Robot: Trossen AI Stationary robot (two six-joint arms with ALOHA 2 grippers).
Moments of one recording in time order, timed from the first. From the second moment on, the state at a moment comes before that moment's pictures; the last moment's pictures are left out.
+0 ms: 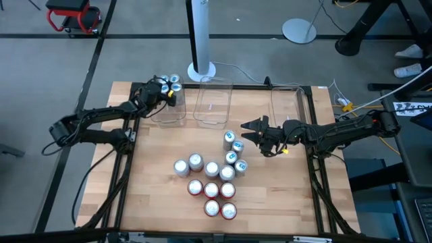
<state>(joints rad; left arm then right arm) 0.76 1.13 0.43 0.14 -0.48 -0.26 0.07 1.08 0.52 0.46 0.22 -1.44</state>
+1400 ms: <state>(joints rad) 0.33 0.84 0.43 0.38 -0.01 0.03 0.07 1.08 0.52 0.46 0.22 -1.44</state>
